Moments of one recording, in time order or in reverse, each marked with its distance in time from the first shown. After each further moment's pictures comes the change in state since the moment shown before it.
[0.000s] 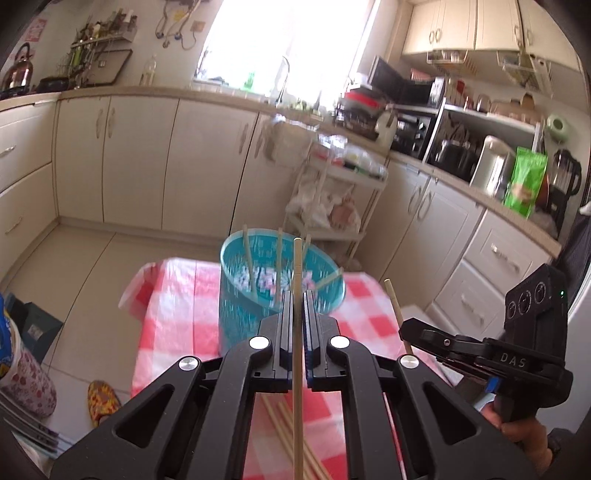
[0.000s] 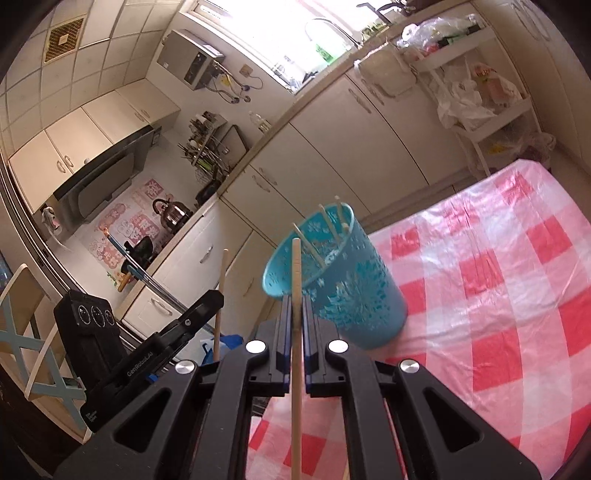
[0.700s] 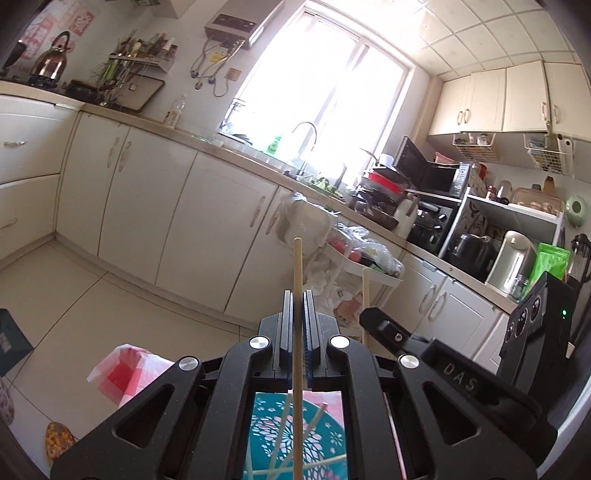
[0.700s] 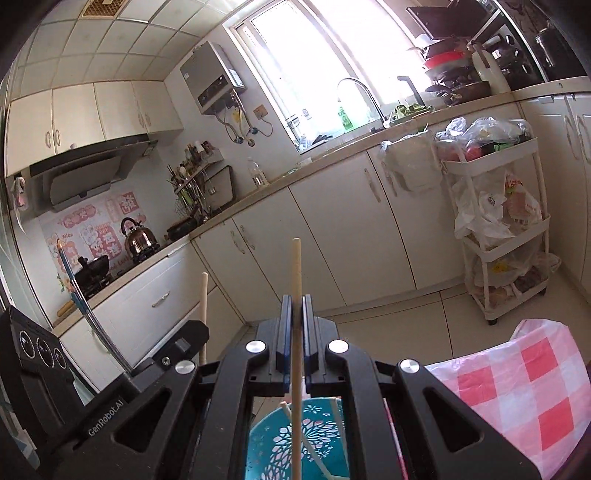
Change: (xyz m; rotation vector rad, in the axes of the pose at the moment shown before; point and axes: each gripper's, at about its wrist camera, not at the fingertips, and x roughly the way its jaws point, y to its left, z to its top) left arm 0.082 0.027 0.086 -0.157 -0.280 0.030; right arm 0.117 0.042 0.109 -0.249 -0.212 -0.162
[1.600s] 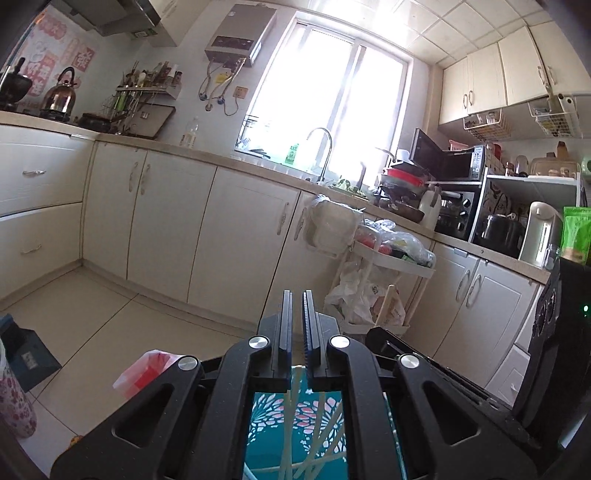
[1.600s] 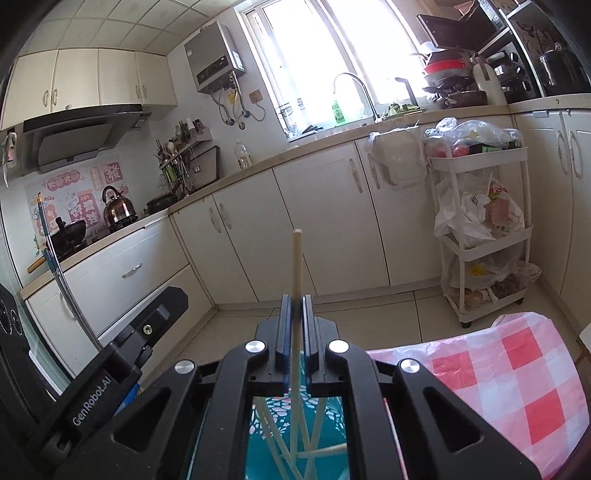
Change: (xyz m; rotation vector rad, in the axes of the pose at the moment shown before) left arm -0.003 -0.001 -0.055 0.123 -0.057 0.116; right arm 0.005 -0.013 -0.058 -0.102 0.016 -0.091
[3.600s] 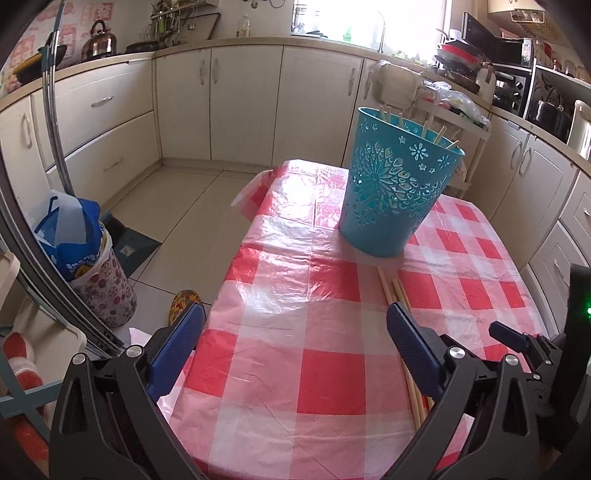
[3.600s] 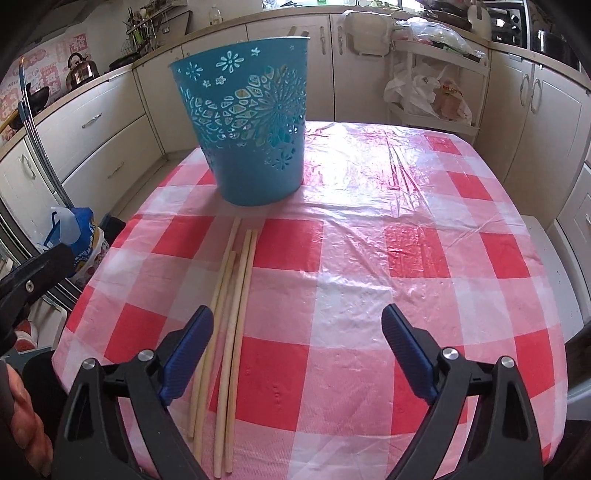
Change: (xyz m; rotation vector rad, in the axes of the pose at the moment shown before) left arm -0.172 0.042 -0.111 0.068 0.507 0.296; right arm -0.115 0.015 -0.180 -0.132 0.516 -0.268
